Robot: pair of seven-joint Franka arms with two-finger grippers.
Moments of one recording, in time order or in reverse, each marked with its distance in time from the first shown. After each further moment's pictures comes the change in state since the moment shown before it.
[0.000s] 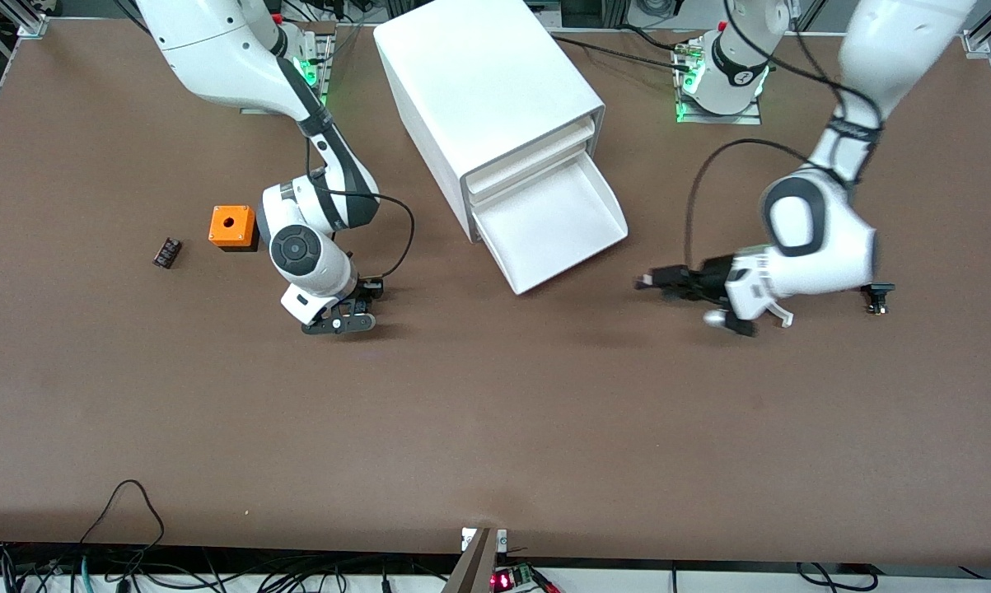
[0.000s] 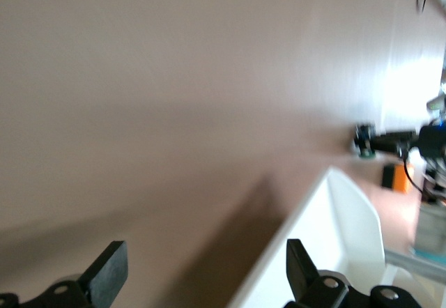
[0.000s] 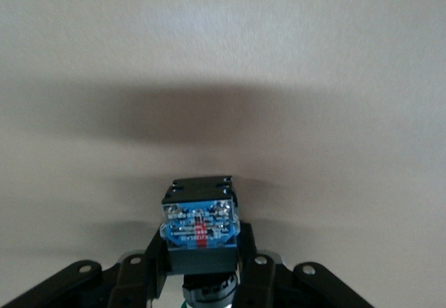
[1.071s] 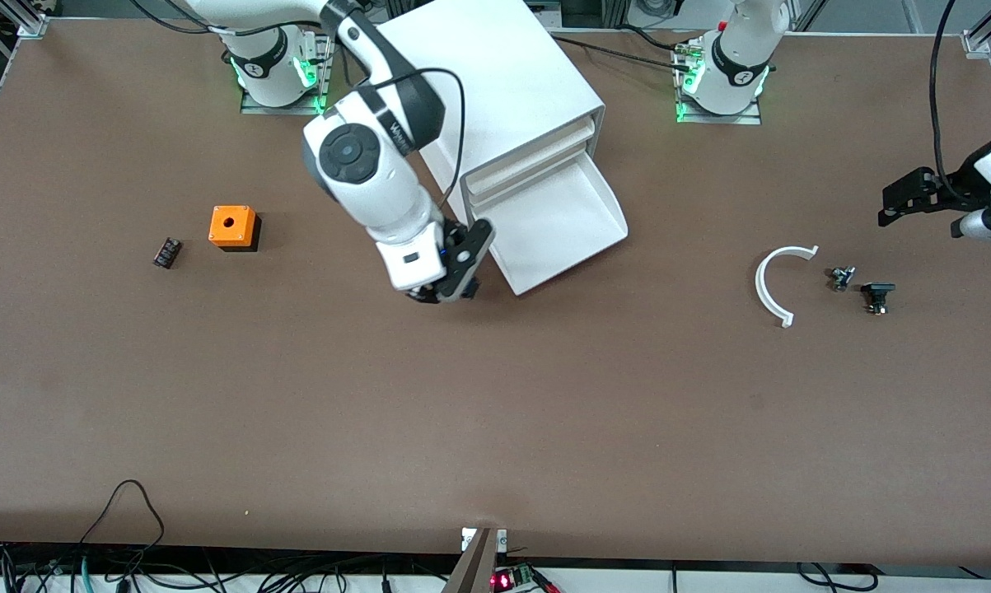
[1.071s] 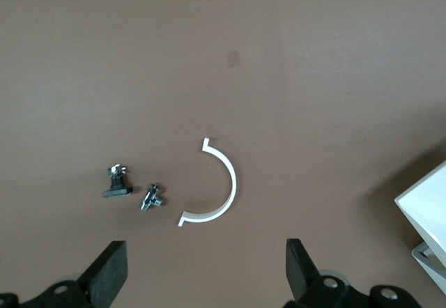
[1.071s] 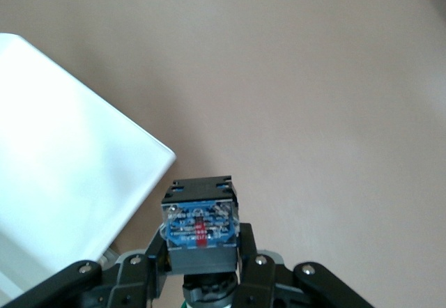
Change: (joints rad) left arm 0.080 -0.368 0.075 0.356 0.870 -0.587 -0.340; right arm 0.022 -0.061 0.278 0.406 -0.001 -0.159 -0.800
